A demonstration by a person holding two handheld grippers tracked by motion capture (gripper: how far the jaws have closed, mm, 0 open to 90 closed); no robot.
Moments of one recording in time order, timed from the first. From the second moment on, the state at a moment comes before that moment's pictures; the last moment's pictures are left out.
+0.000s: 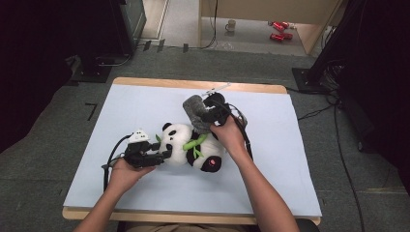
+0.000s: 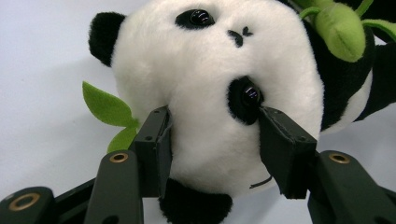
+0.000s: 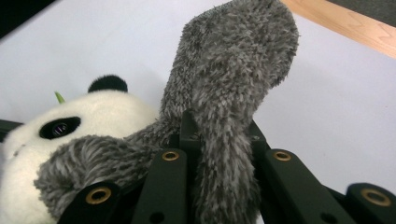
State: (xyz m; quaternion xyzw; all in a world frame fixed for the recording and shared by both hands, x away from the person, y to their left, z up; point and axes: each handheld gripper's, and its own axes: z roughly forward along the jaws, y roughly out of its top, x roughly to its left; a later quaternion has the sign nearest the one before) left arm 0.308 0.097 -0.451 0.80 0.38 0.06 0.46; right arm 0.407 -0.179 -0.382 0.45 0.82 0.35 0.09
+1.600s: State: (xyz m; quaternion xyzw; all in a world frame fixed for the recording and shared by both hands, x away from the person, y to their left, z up) left arm 0.308 0.098 -0.455 0.79 0.38 0.07 0.48; right arm 0.397 -0.171 -0.385 0.40 0.85 0.34 0.09
